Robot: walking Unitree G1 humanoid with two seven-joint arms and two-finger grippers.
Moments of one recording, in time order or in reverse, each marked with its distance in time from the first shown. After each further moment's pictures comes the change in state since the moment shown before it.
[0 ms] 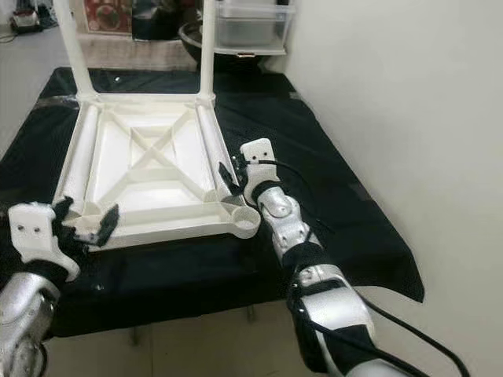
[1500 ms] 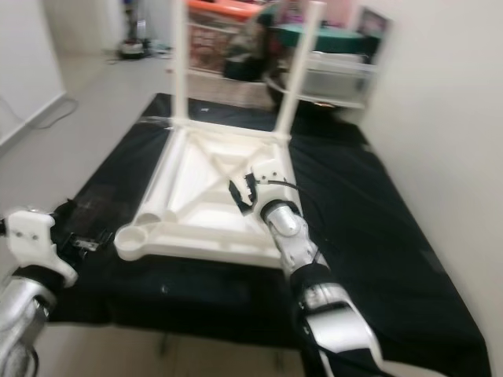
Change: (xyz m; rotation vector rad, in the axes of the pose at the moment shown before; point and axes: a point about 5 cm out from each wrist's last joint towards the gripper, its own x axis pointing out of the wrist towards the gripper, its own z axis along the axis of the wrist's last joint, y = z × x) left arm -0.004 0.005 0.004 0.007 -0.038 0.017; right arm -0.007 0.008 -0.006 0.015 0.000 0.007
